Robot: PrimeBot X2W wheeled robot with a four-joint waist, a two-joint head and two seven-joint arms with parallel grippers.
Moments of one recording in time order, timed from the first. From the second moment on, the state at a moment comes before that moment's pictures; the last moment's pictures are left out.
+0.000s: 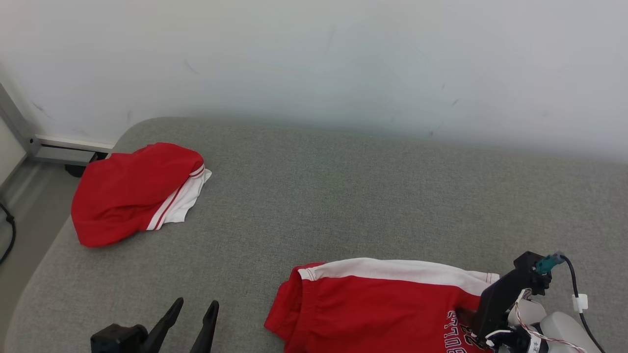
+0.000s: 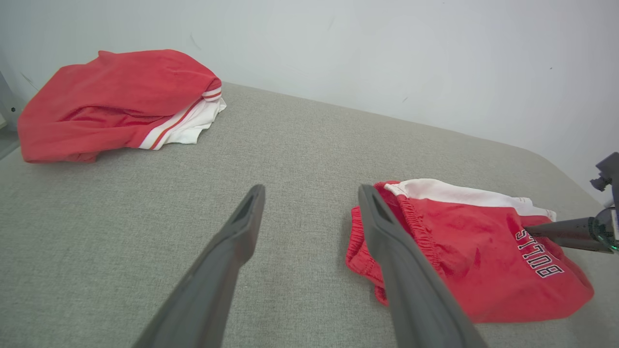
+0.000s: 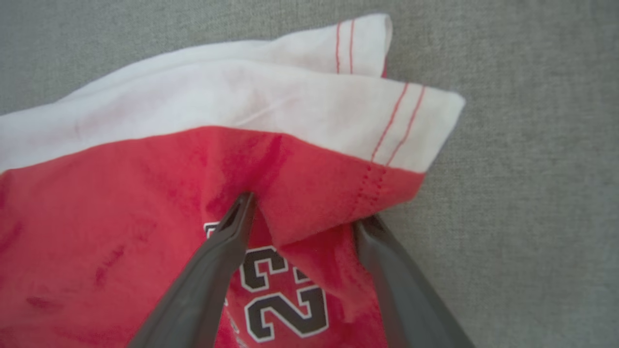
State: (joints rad) left arm 0.01 0.40 -0.51 -0.01 -0.57 0.10 -0.07; right arm -0.27 -0.11 0.03 0.59 0.57 -0.13 0.68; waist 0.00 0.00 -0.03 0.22
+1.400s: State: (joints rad) left arm 0.02 0.39 -0.52 0.02 -0.58 0.10 -0.09; right arm -0.23 -0.27 -0.29 0.52 0.45 -0.13 0.63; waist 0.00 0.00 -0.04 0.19
